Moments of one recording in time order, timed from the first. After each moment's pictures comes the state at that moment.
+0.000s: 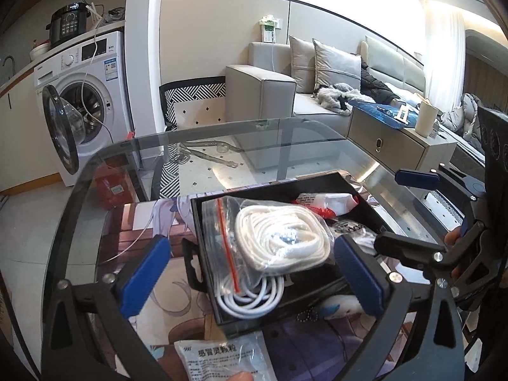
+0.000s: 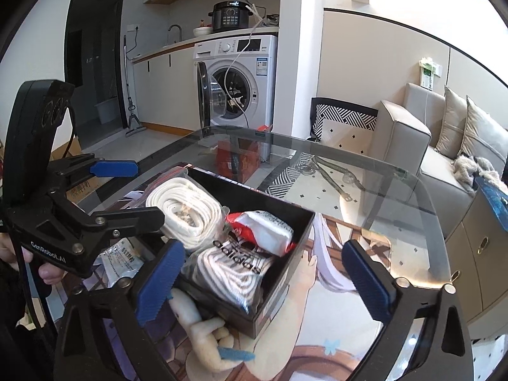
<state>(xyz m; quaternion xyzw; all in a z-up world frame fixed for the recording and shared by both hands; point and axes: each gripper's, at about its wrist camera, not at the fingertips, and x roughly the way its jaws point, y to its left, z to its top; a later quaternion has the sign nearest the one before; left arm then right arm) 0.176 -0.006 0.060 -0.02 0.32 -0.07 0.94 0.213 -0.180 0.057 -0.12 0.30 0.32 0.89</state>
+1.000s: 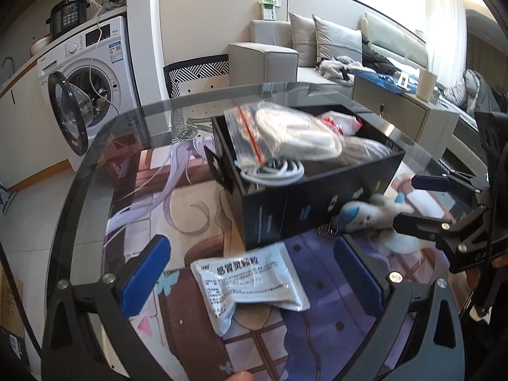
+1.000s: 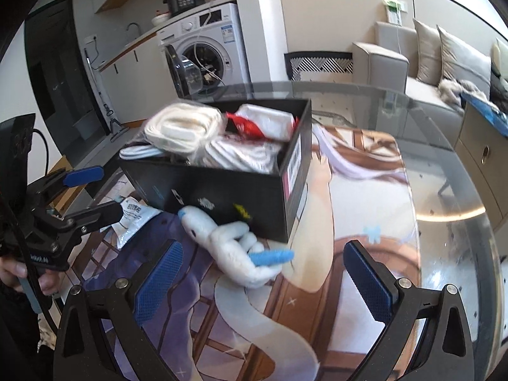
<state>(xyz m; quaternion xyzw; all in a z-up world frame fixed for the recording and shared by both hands) 0.119 0.007 0.017 0.02 0.36 -0.07 0.93 0.164 -0.195 -0.005 -0.04 0.41 0.26 0.87</state>
